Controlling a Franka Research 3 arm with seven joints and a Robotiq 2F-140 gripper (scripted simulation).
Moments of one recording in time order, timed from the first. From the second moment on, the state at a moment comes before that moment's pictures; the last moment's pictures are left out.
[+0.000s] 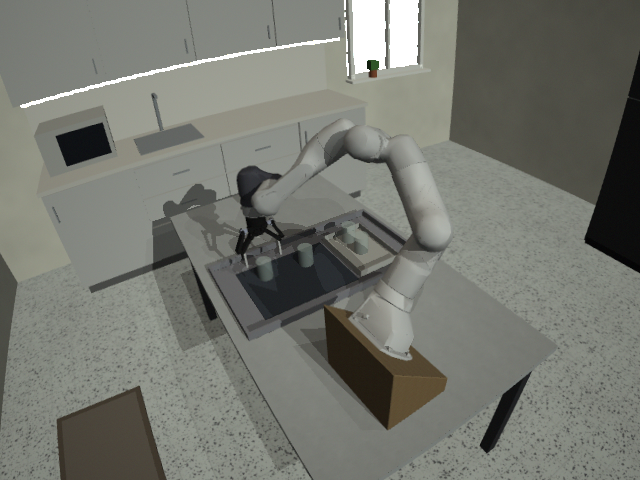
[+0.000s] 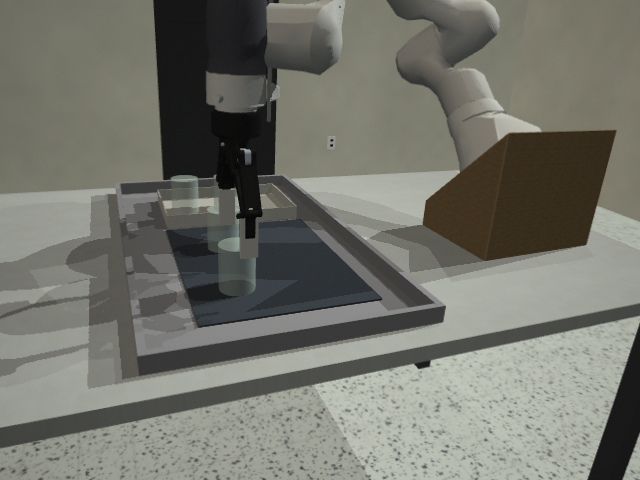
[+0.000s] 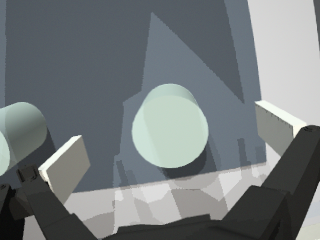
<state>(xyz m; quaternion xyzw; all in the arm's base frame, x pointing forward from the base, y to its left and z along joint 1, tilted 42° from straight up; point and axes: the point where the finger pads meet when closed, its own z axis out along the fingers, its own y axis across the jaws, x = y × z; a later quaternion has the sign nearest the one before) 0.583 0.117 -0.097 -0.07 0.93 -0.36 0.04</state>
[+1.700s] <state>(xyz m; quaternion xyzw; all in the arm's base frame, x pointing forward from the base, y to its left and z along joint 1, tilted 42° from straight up) 0.589 0.089 -0.128 -0.06 0.93 -0.36 0.04</state>
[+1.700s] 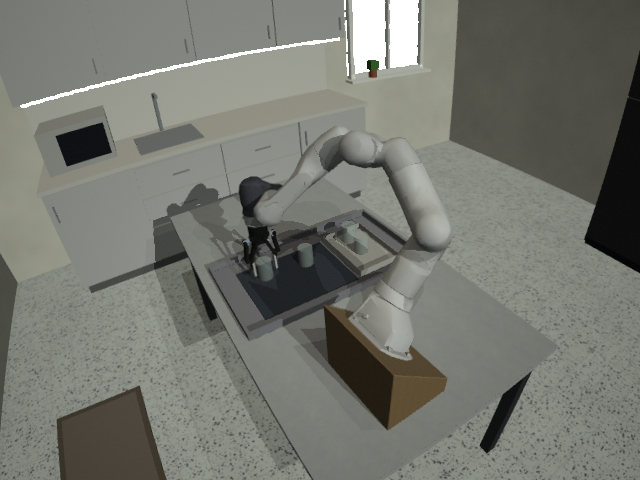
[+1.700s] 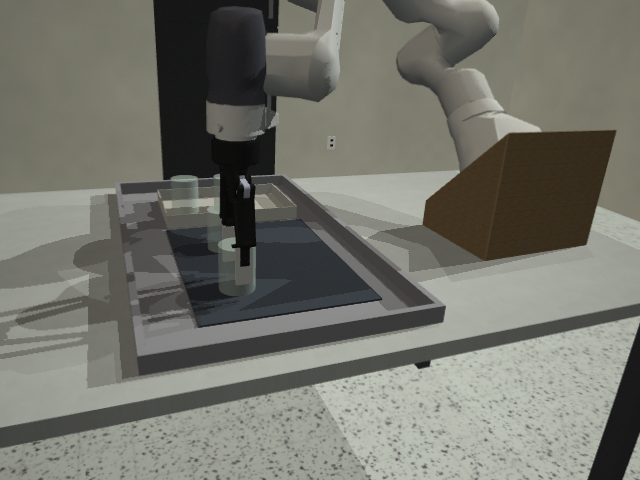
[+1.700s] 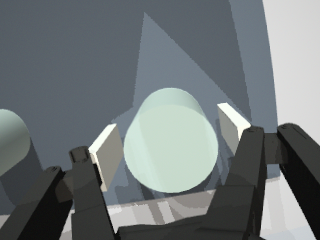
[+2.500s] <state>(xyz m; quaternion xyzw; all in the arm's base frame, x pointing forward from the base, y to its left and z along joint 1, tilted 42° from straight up) 0.589 0.089 -0.128 -0.06 0.93 -0.36 0.04</state>
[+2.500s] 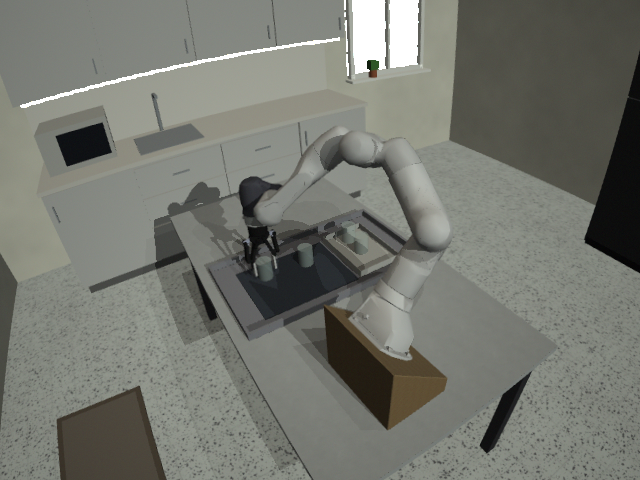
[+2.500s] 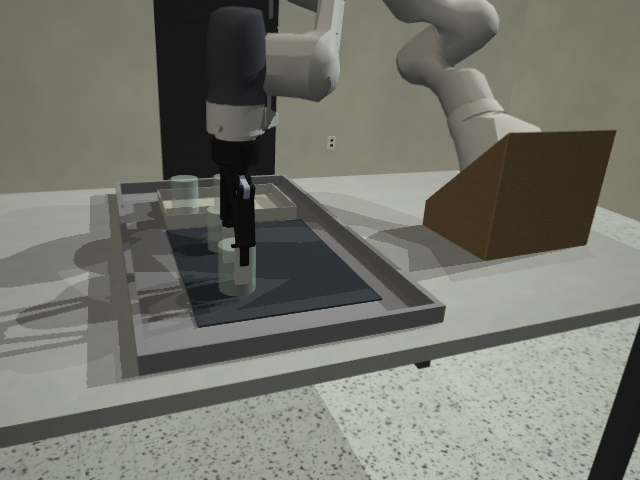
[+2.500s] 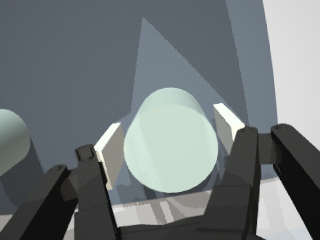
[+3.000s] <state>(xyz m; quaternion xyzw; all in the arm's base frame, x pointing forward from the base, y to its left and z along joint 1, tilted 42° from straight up) 0.589 0.089 -0.128 -0.06 0.93 -0.36 0.04</state>
